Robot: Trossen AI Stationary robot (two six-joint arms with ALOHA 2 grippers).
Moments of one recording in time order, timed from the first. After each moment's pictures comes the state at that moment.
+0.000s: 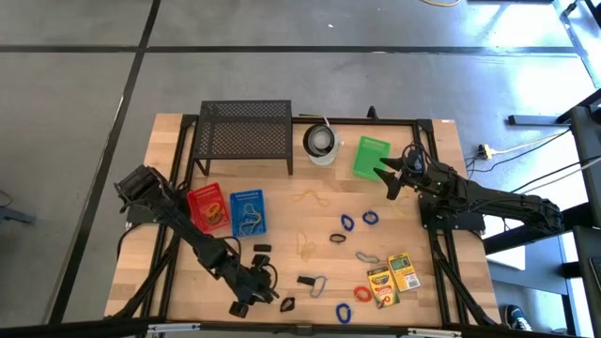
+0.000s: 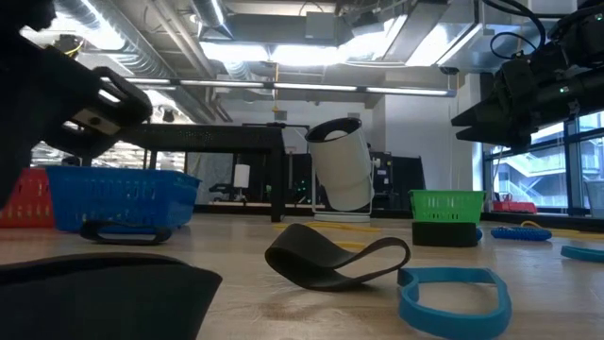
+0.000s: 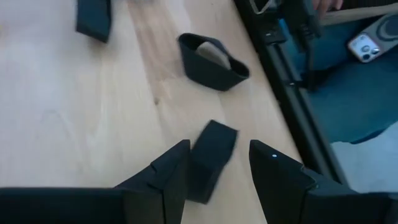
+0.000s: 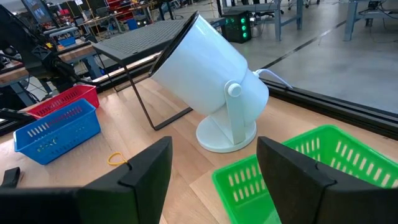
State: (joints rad) left arm -0.70 1.79 0.92 0.03 -0.08 -0.44; right arm -0.24 0.25 0.07 -0.02 0.25 0.31
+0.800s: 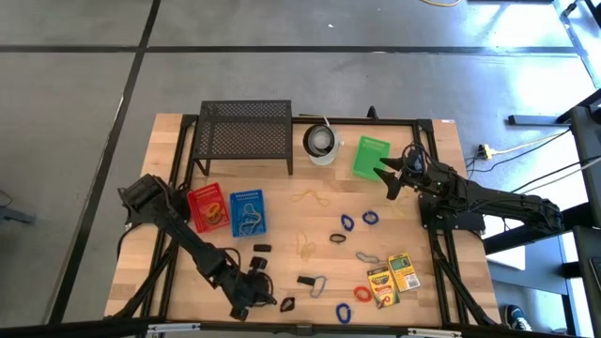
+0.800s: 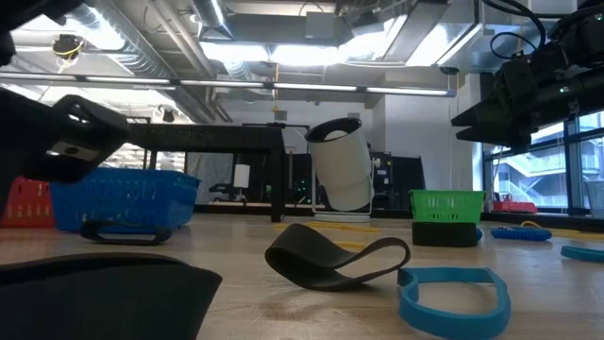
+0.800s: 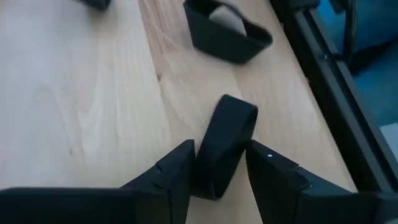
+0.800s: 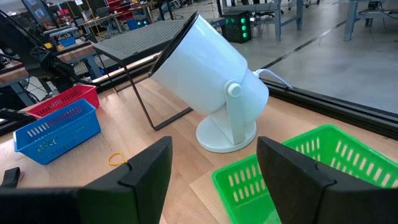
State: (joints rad) left arm -0.76 1.89 0.92 0.05 -0.23 -0.45; right arm -0.25 0.25 0.07 -0.02 0.25 0.31
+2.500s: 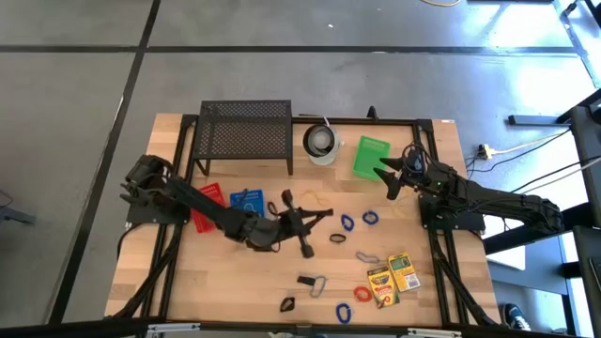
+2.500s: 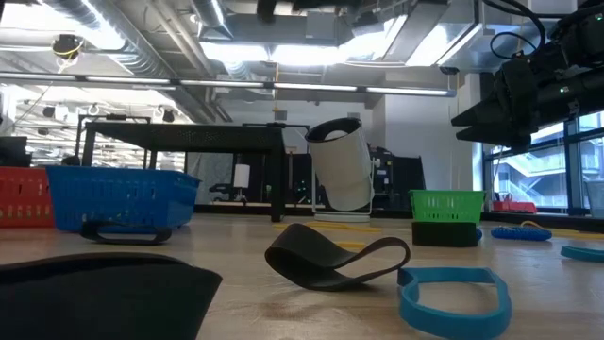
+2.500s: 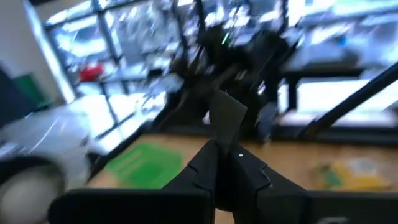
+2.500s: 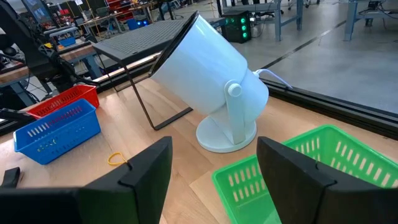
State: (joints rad) left arm -0.39 1.76 1.08 0.59 -0.83 0.08; right arm -0.25 0.25 0.07 -0.02 0.25 0.31
